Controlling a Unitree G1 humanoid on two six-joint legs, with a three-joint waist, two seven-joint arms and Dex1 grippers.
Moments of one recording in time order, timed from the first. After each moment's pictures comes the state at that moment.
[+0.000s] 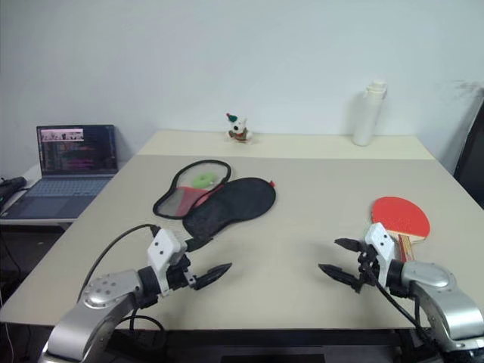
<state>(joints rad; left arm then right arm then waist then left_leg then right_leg) -0.08 0.59 0.02 -0.35 -0.32 0.40 -0.74 -0.10 -0.70 -0.11 -0.30 0.48 0.49 0.91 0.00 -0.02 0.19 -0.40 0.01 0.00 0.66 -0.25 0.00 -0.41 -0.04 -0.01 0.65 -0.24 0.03</state>
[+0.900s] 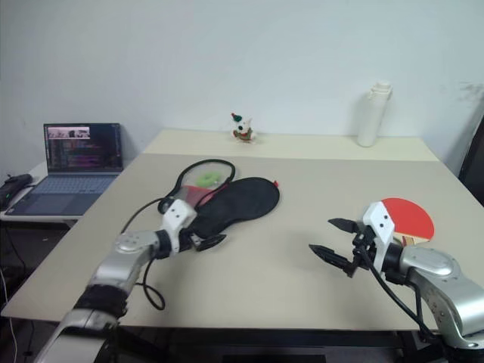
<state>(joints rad) -0.70 0.53 -0.08 0.70 -0.11 0.04 -0.89 -0.21 -0.70 -0.17 -0.46 0.59 0.65 0.77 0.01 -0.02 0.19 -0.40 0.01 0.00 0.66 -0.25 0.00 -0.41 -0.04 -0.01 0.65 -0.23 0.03</state>
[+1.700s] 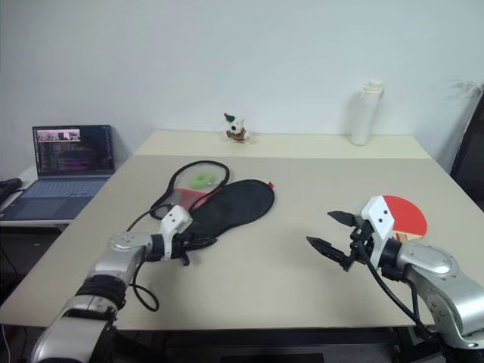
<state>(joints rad) -0.67 0.57 -0.01 0.75 -0.14 0.07 -1.10 -0.23 -0.69 -0.16 -0.49 0.61 0.66 0.69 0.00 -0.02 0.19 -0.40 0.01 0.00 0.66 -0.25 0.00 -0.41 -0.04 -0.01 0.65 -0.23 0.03</state>
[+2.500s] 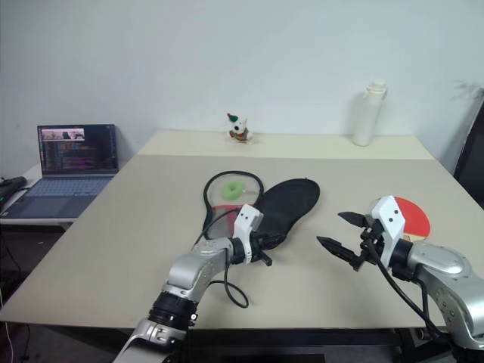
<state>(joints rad) -0.60 0.12 -0.14 0.21 -0.24 0.62 -0.66 -0.18 -0.74 -0.22 -0.48 0.63 0.69 0.70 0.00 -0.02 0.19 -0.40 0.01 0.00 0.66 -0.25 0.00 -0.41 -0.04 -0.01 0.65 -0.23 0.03</state>
